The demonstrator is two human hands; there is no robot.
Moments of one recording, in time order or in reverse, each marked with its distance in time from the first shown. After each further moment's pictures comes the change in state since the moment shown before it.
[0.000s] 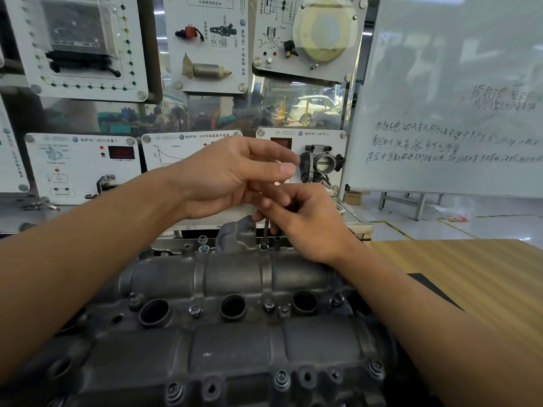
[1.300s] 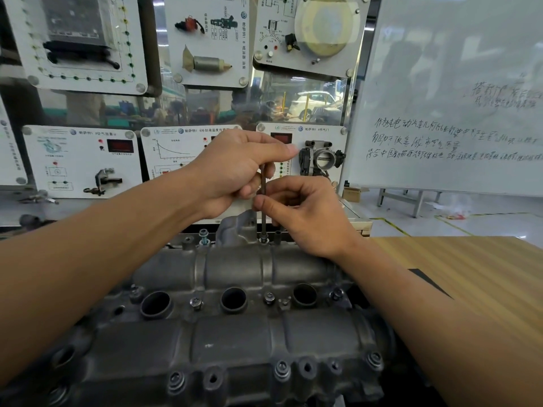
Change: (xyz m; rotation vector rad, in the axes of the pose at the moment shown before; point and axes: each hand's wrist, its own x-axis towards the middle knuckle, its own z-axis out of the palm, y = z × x) left_hand 0.005 -0.003 0.012 0.074 0.342 -0.006; right_hand 0.000 -0.001 -0.001 0.040 0.000 -0.043
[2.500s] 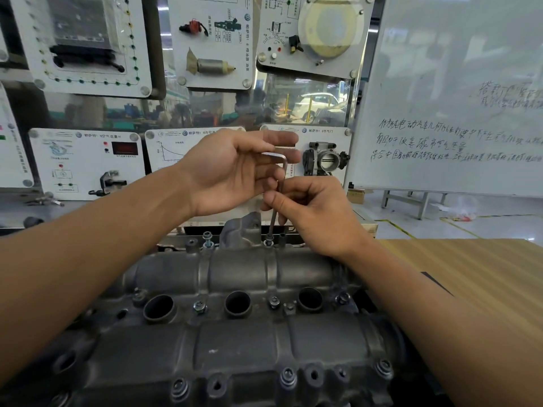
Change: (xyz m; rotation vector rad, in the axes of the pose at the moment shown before) left_hand 0.007 -0.002 -0.017 -0.422 -0.335 -0.105; right_hand 0.004 0.003 -0.004 -0.030 0.022 0.016
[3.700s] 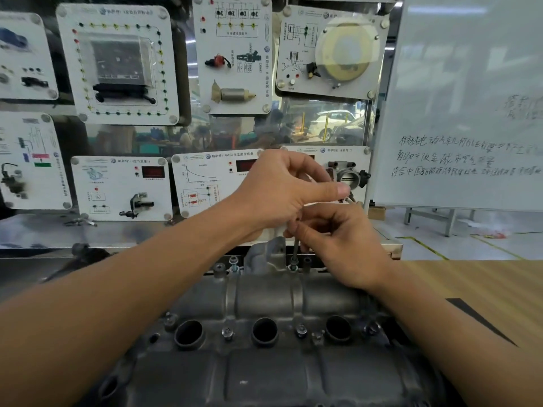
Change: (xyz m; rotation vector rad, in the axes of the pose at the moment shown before) left_hand 0.003 -0.006 0.026 0.621 0.293 0.288; right_hand -0.004 -0.005 0.002 -0.001 -0.014 -0.052
